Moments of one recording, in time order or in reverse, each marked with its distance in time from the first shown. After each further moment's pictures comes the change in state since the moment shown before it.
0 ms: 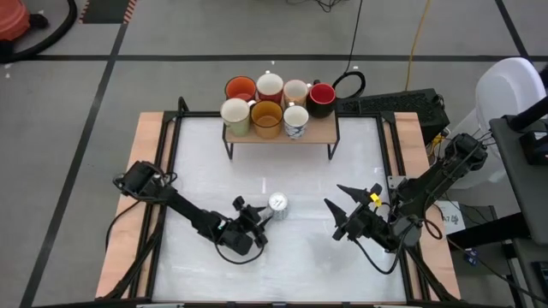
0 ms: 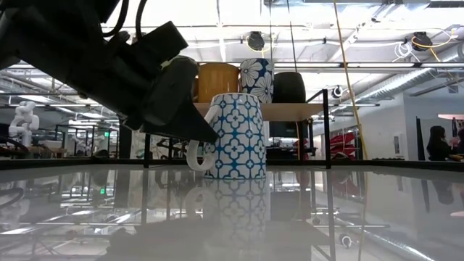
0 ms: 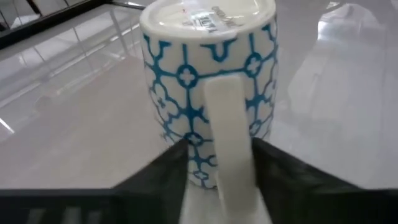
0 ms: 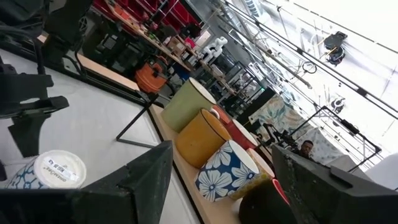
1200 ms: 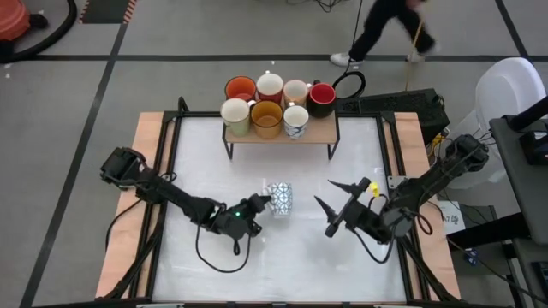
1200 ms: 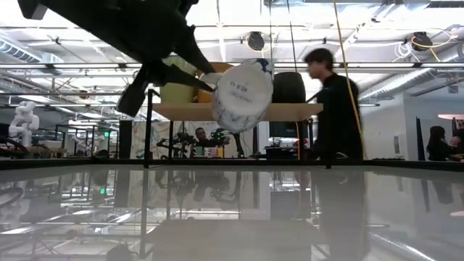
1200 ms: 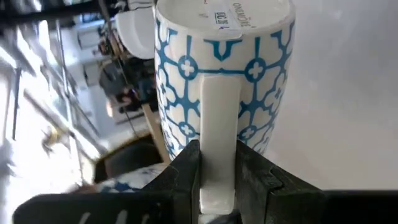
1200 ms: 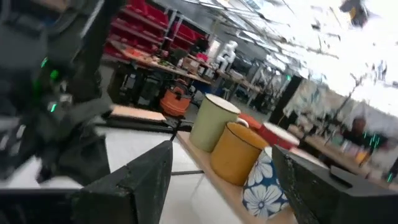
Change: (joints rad) left arm 0.069 -0.226 -0.001 -0.041 -0.007 1.900; right arm -0.106 -0.001 0.000 -0.004 -0.175 0.327
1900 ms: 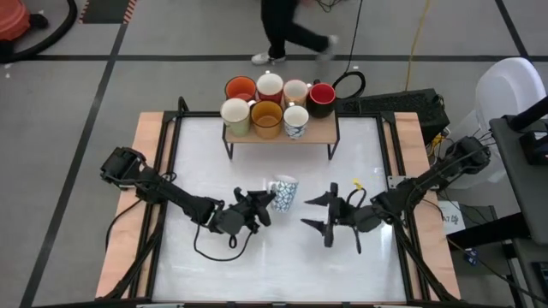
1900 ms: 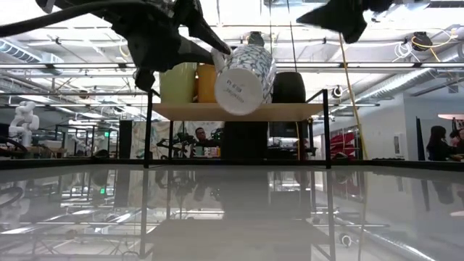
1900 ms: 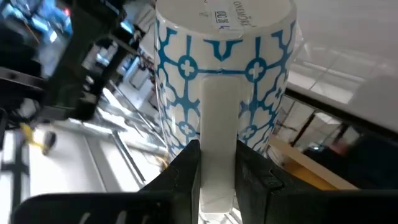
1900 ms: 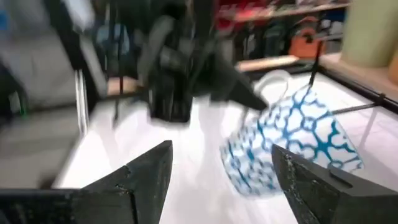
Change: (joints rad) left arm 0.008 0.000 0.000 0.237 -0.067 0.901; right arm -0.162 0.000 -0.129 -0.268 -0.656 0.842
